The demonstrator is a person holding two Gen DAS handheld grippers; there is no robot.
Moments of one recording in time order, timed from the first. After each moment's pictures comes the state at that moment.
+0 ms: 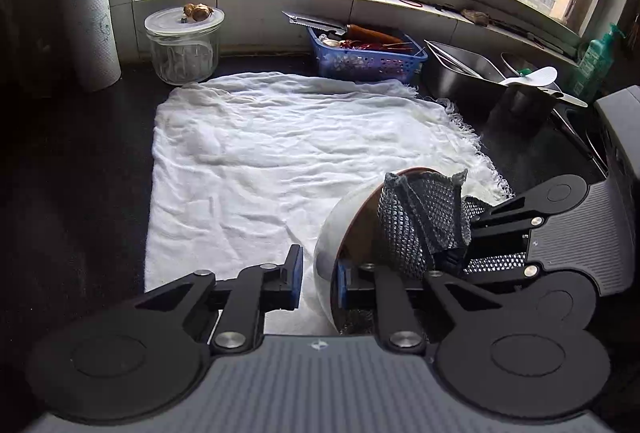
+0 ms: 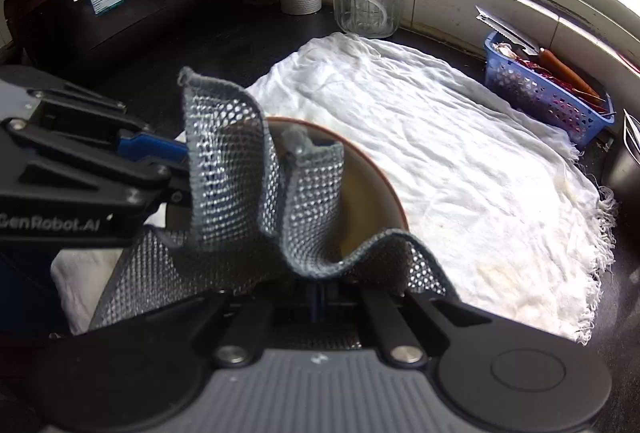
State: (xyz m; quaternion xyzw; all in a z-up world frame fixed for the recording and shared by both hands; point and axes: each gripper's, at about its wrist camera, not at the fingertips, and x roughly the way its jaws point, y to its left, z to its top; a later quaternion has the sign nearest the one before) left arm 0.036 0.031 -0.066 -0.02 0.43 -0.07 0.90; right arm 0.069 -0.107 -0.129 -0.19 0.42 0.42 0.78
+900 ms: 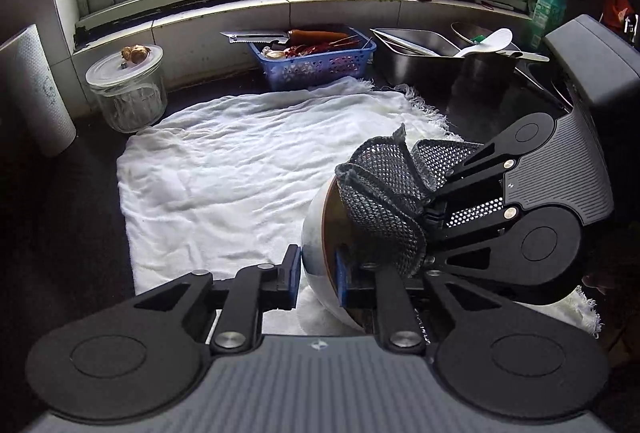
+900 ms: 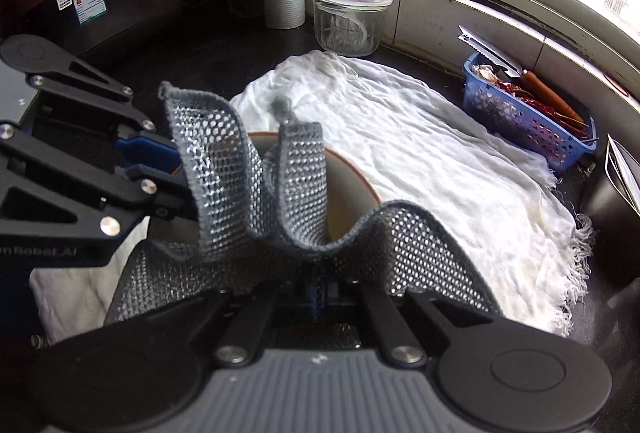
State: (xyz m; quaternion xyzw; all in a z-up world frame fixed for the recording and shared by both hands) left arm 0.042 0.024 -0.067 0.02 0.42 -0.12 0.90; right arm 0.089 -0.114 -0.125 -0.20 0.40 0.41 0.80
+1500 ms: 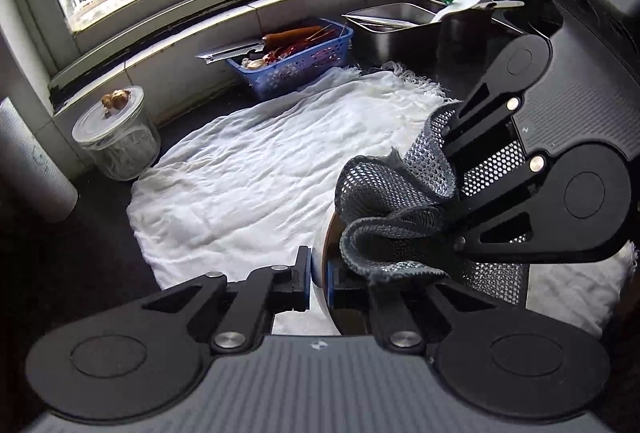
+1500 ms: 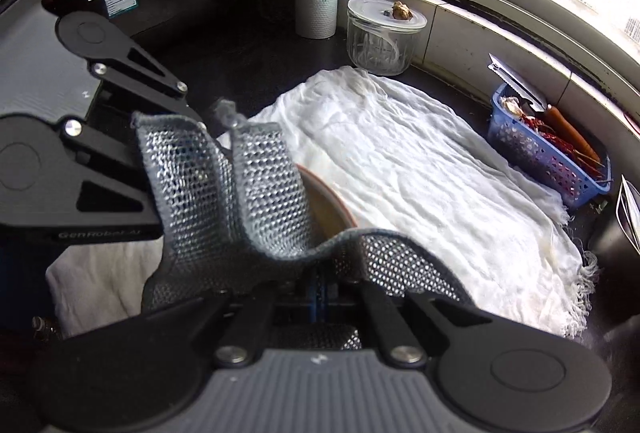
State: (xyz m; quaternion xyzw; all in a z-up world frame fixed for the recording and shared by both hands) left arm 0.062 0.020 -0.058 0.19 0.41 -0.21 0.87; right arm 0.081 -0.090 -0.106 -0.23 0.38 0.44 0.78
